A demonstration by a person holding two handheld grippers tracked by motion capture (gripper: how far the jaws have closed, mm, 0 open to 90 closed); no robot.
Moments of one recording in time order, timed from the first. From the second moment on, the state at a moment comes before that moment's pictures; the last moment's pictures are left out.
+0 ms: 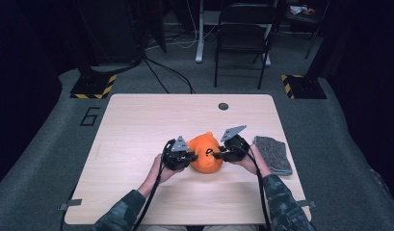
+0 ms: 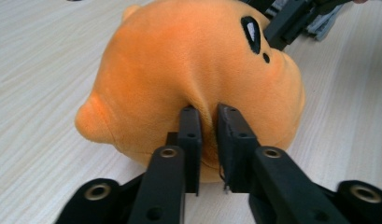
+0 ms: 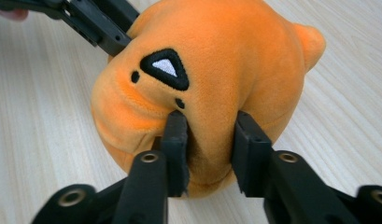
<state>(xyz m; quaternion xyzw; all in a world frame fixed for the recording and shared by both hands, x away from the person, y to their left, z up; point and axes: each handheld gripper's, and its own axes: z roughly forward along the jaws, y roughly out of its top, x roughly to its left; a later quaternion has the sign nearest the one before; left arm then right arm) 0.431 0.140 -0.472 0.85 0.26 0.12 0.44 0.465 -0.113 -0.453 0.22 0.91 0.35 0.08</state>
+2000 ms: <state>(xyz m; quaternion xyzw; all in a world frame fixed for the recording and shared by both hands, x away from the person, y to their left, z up) 0.452 0.243 -0.498 0.84 0.41 0.13 0.34 0.477 -0.100 -0.428 0.20 0.88 0.41 0.10</state>
